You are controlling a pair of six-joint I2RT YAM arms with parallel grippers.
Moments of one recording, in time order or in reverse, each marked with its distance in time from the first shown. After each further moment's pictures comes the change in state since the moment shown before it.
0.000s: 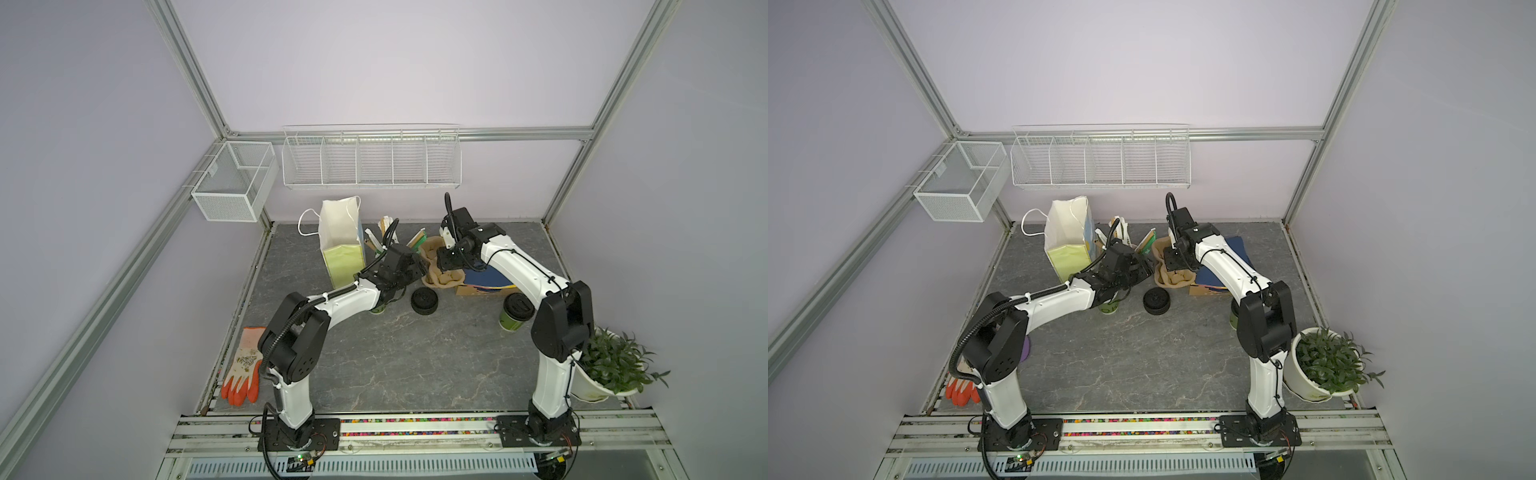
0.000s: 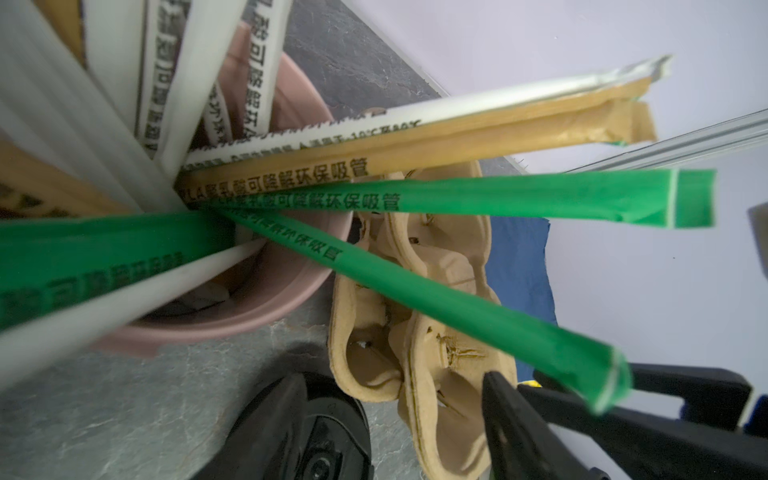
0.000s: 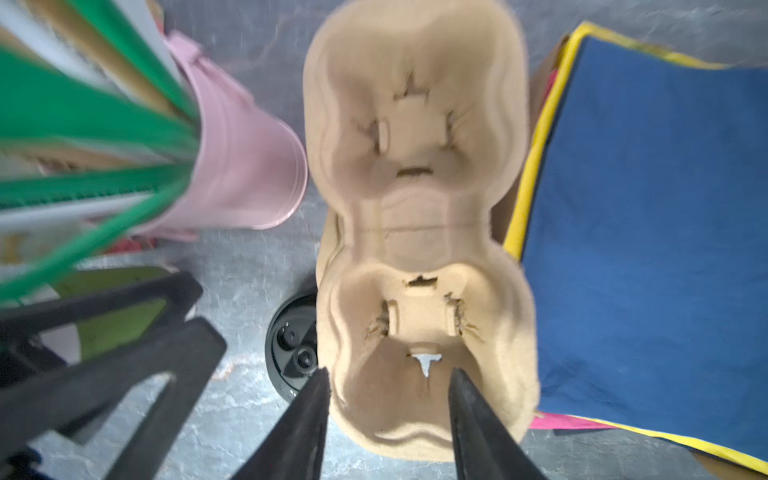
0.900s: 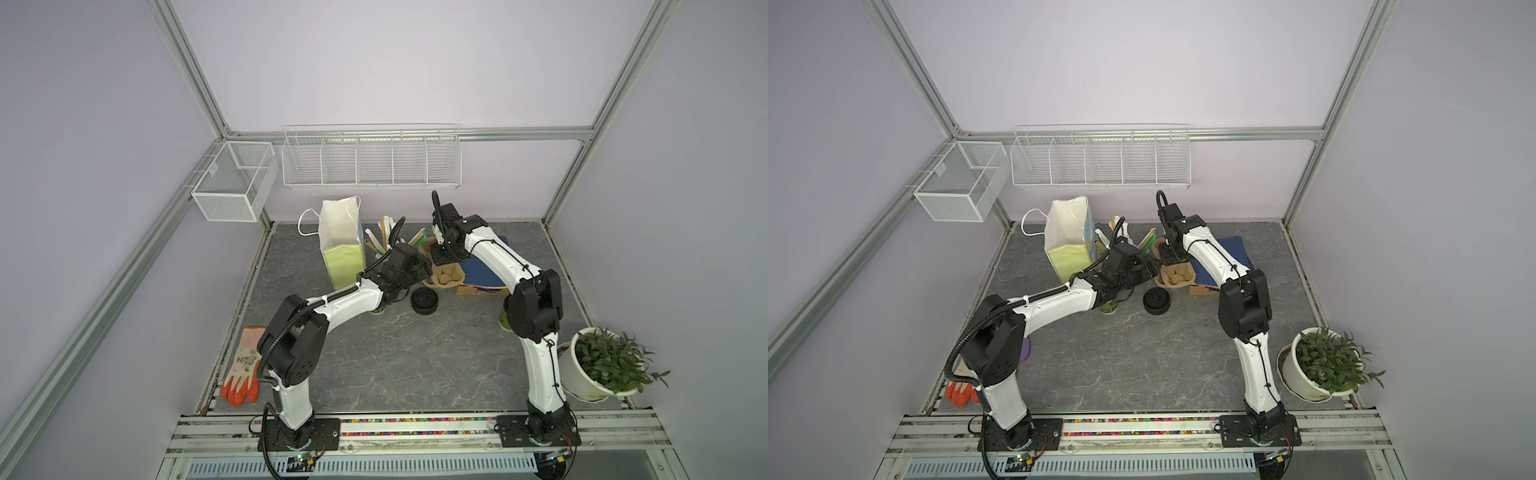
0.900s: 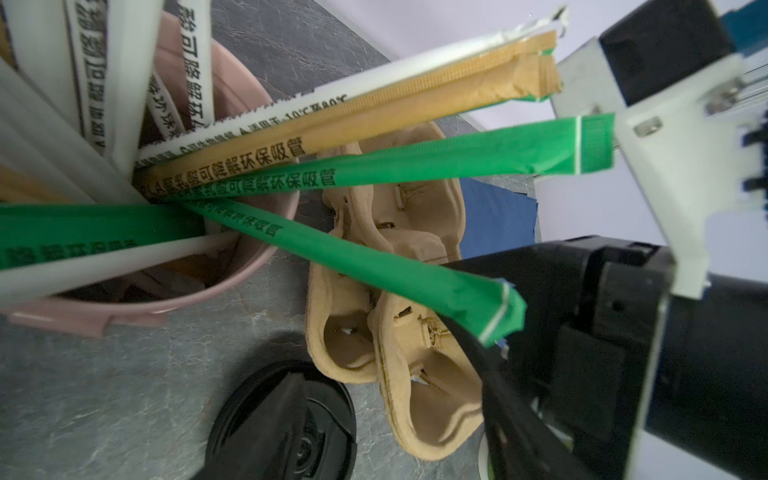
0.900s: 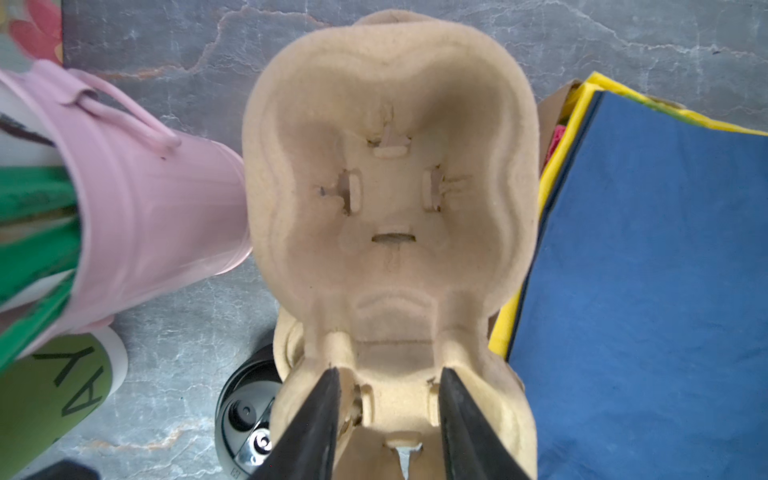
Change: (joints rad) left arm -0.032 -0.016 0.018 -0.044 -0.016 0.051; right arm -0.002 0.246 0.248 -0.111 0.068 -0.049
